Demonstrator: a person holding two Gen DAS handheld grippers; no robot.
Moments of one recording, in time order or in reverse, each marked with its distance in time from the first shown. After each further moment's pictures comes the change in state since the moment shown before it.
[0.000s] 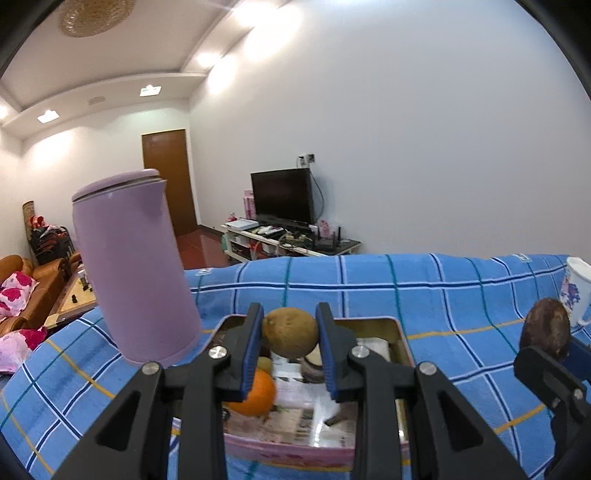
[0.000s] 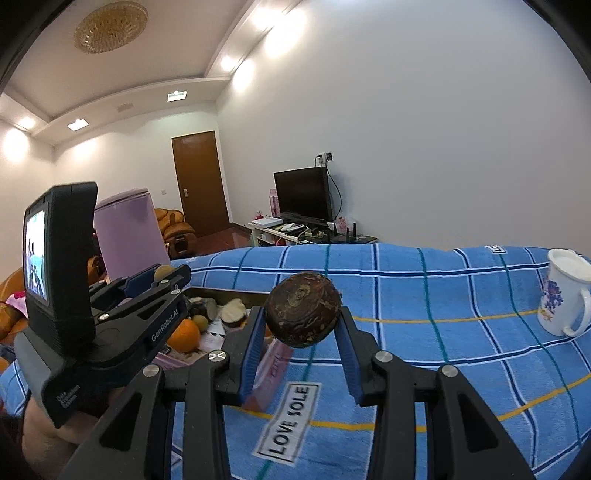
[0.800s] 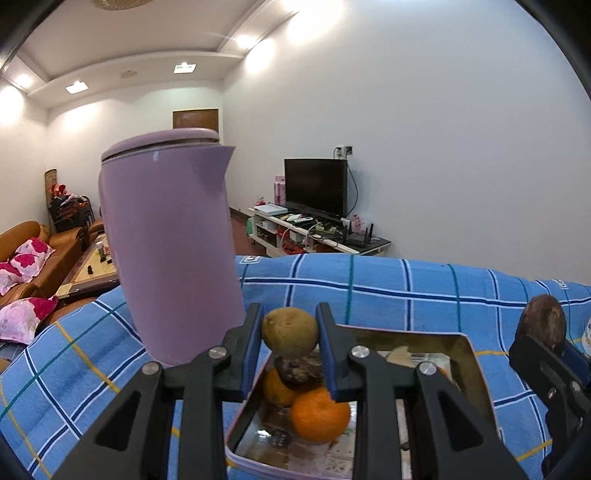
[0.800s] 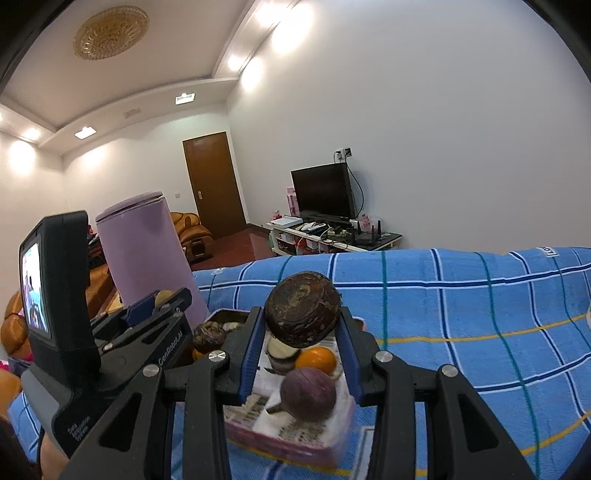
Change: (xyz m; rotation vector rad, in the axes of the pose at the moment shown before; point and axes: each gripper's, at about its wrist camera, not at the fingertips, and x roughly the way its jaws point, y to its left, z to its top) left arm 0.040 0.059 0.003 -0.103 0.054 0.086; right arm 0.068 0.049 0.018 0.033 0.008 0.069
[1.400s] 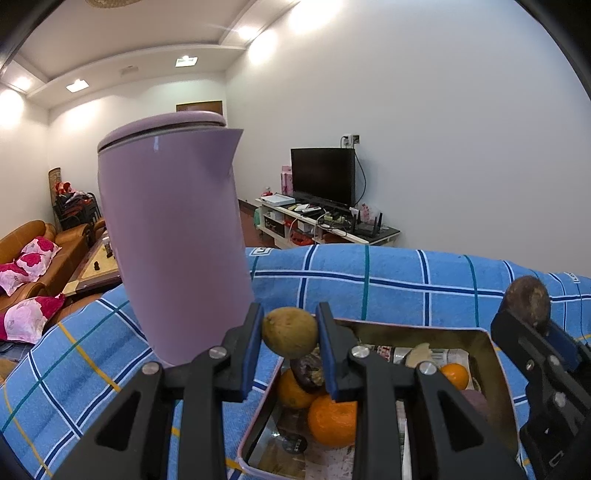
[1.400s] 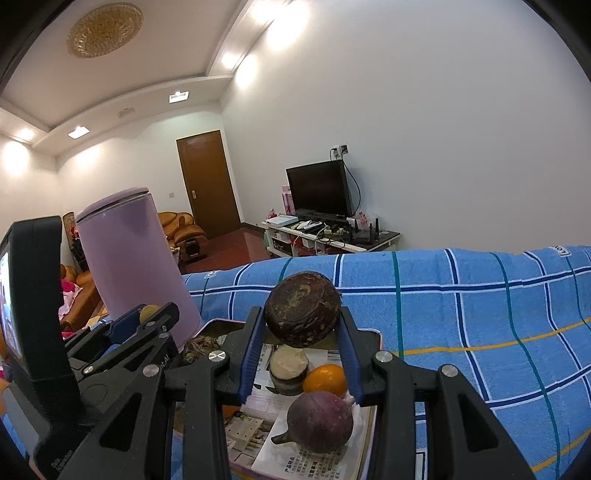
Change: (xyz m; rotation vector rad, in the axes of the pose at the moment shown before) left arm 0.016 0.005 0.002 0.017 0.041 0.028; right arm 0.036 0.011 0.002 0.012 0.011 -0.022
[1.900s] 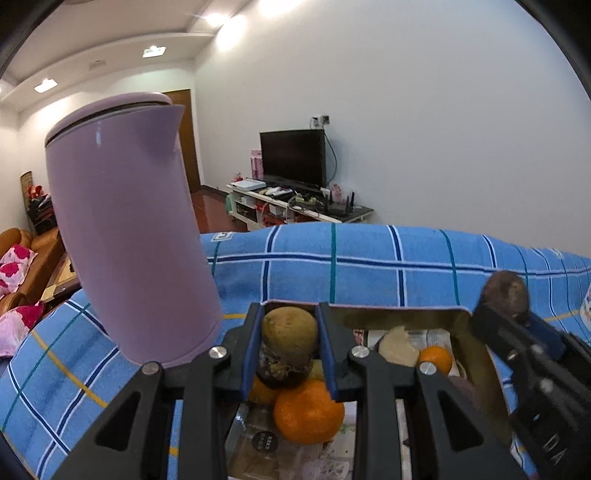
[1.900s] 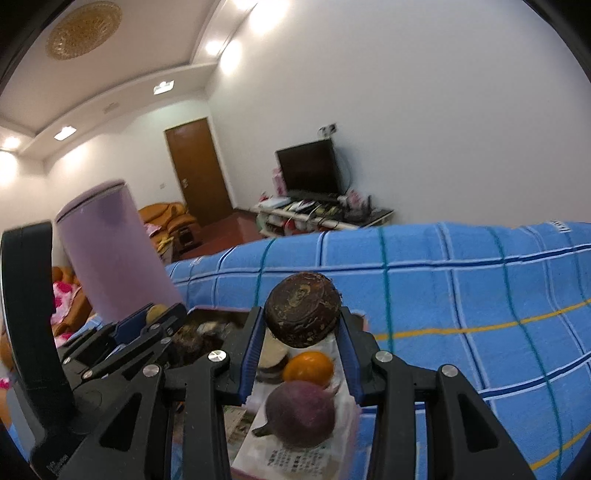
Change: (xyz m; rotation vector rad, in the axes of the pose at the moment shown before) left arm 0.014 -0.016 -0.005 0.075 0.077 -0.108; right arm 0.016 -0.018 0.002 0.042 0.091 -0.001
